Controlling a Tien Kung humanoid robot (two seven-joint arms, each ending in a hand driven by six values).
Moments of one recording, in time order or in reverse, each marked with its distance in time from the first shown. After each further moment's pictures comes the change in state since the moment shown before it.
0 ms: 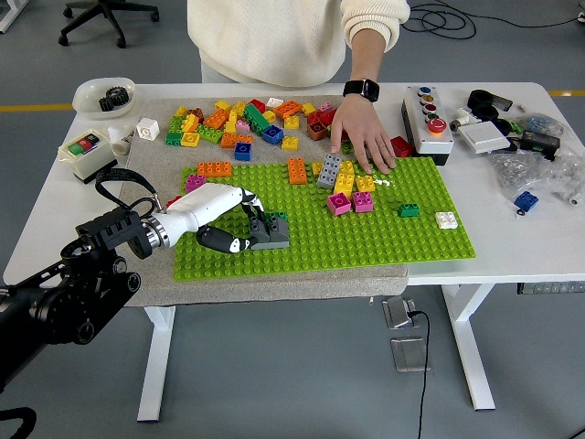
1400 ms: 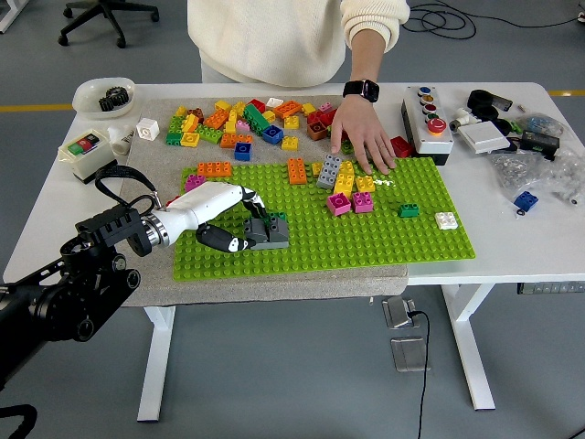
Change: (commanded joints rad) left arm -0.008 0.000 -0.007 0.005 -0.010 -0.023 -0.003; right arm 0.003 0.000 0.003 0.000 0.004 -0.001 -0.001
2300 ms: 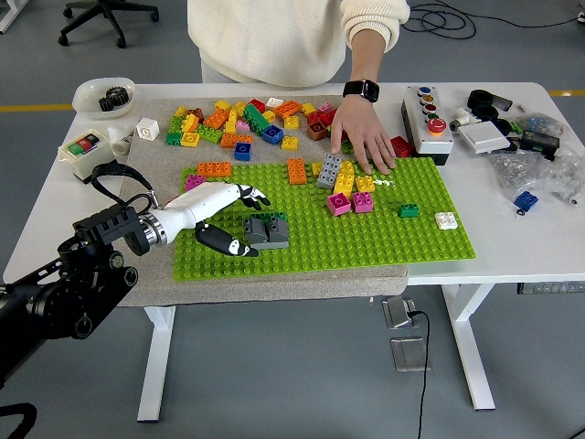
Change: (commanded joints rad) left arm -0.001 0.003 -0.010 0.013 -0.029 -0.021 -0.007; right arm -0.004 0.002 -0.003 0.000 0.001 0.000 0.000
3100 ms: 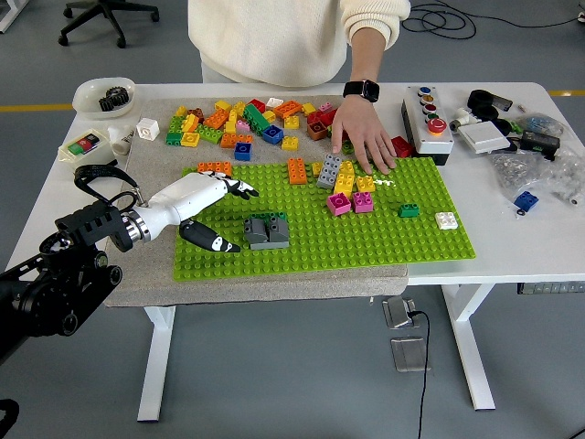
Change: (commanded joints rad) left arm -0.020 0.047 0.040 0.044 0.061 0.153 -0.091; right arm -0.001 0.002 -0.007 0.000 0.005 0.001 -0.001
